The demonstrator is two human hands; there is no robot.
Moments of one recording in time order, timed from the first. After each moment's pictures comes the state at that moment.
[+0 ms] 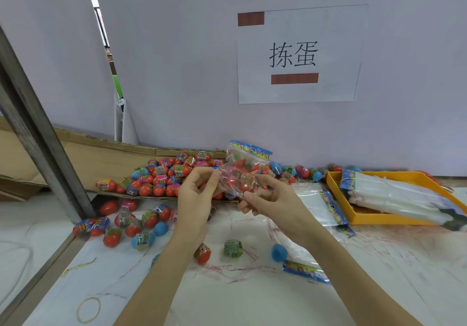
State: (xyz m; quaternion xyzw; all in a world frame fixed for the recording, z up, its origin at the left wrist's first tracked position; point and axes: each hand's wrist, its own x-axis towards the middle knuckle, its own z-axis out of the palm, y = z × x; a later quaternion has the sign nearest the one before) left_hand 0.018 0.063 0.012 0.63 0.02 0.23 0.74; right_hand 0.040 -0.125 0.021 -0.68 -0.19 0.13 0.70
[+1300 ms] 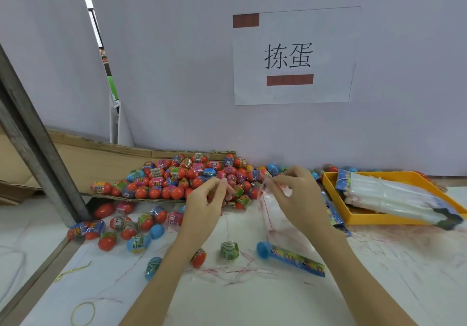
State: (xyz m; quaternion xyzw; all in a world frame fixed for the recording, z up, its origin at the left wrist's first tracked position) left_hand 0.016 0.059 0.004 0.80 -0.05 0.21 0.56; right_hand 0.067 -0.161 0.012 -0.89 -0.16 -0.28 0.32
